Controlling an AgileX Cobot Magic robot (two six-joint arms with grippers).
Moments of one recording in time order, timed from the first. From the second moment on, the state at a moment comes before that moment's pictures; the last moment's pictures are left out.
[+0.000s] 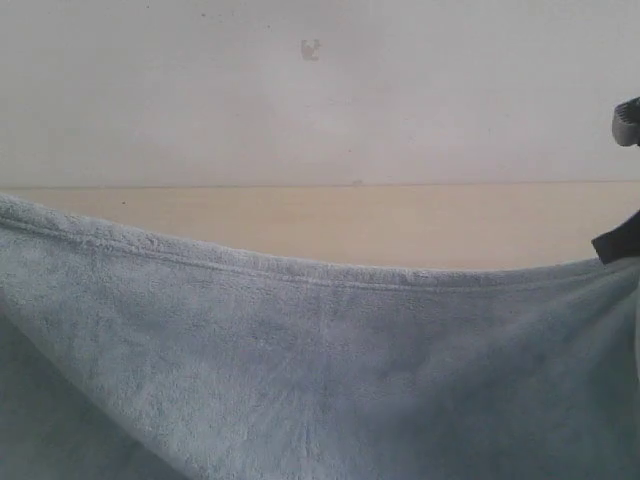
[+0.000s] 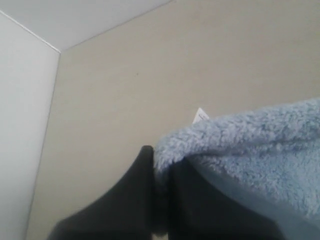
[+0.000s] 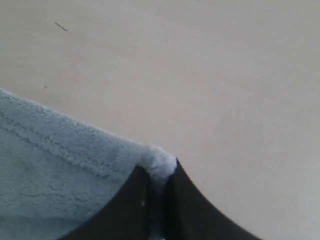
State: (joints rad) left arm -0.20 1.15 -0.84 0.81 0.71 -0.48; right arm 0.05 1.34 -0.88 -0.13 0.56 -0.15
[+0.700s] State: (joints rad) left arm -0.01 1.73 -1.17 0.70 0.35 -0.39; right arm 0.02 2.00 -1.52 0.04 0.64 -0.35
